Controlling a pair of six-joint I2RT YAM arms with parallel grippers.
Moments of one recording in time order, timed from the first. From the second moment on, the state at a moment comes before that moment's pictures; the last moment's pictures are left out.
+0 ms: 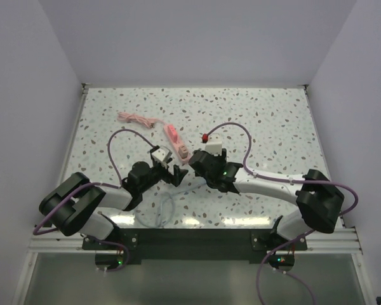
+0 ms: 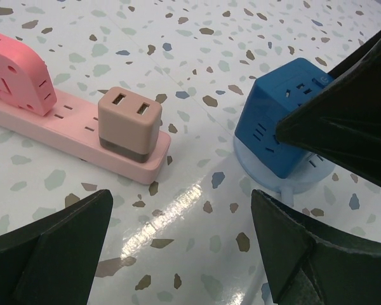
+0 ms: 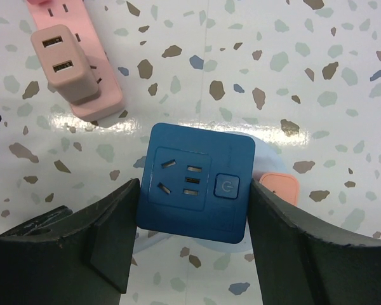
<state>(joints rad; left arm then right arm) -0.64 1.46 0.25 1.01 0.12 -0.15 1.01 1.51 0.93 -0.31 0.72 0.69</state>
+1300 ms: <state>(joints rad) -0.64 1.42 0.23 1.03 0.13 -0.15 1.04 1.50 0.87 -0.24 0.79 0.76</state>
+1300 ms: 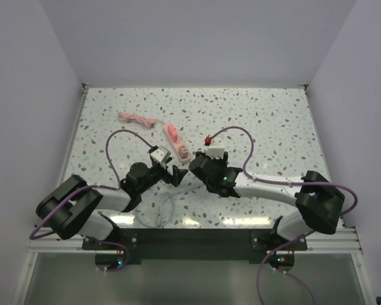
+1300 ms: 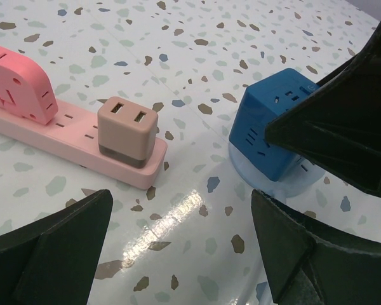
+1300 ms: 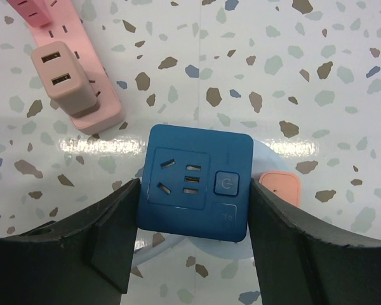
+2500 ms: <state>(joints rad) -0.64 1.42 0.23 1.03 0.13 -0.15 1.12 1.58 0.87 -0.22 0.84 0.84</state>
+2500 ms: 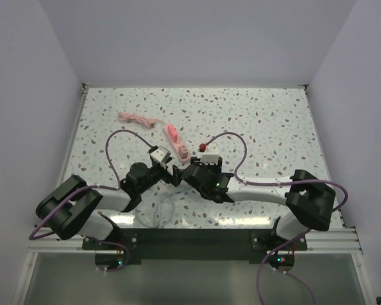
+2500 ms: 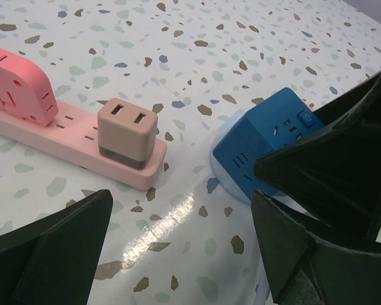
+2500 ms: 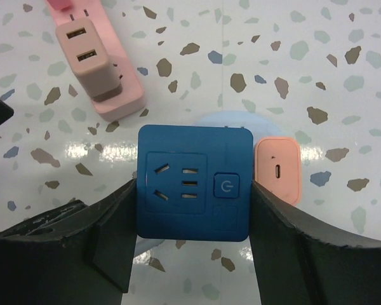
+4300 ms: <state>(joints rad) -0.64 1.07 0.37 0.53 -0.24 -0.23 1.03 1.28 0.81 -0.35 0.58 0.56</state>
